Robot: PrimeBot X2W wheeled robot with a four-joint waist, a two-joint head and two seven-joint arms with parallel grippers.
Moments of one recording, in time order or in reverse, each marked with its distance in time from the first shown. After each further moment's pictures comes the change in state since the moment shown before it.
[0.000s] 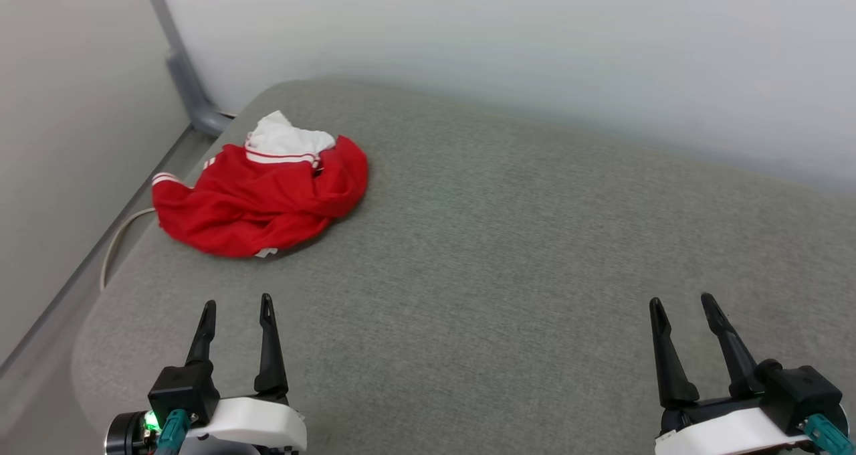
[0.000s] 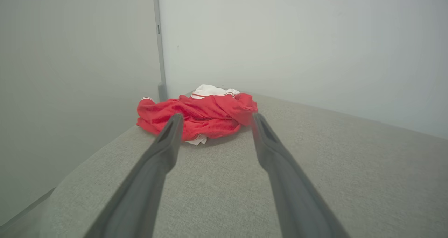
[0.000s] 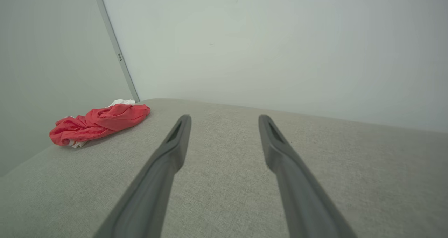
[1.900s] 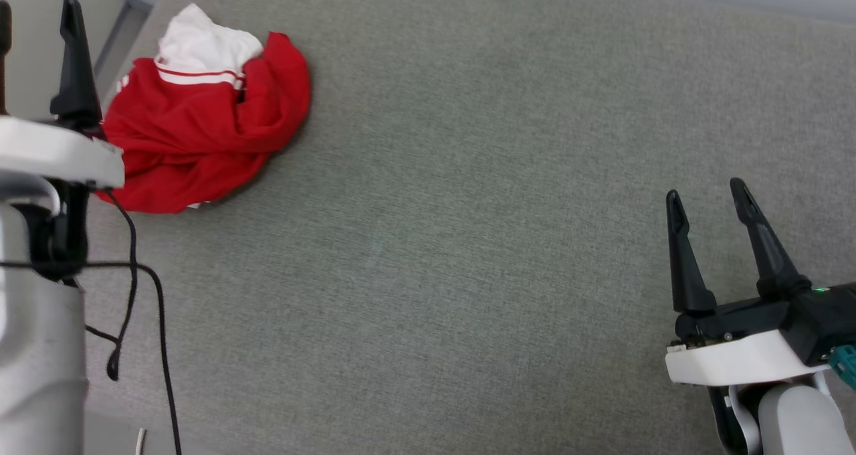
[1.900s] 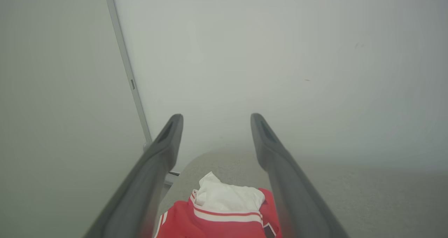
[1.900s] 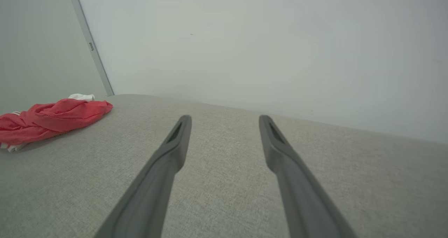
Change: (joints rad) left arm -0.651 0.296 0.138 0.244 -0.189 -0.216 0.069; right arm -0.175 0.000 -0.011 -0.117 -0.148 0.000 0.000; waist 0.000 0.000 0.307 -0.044
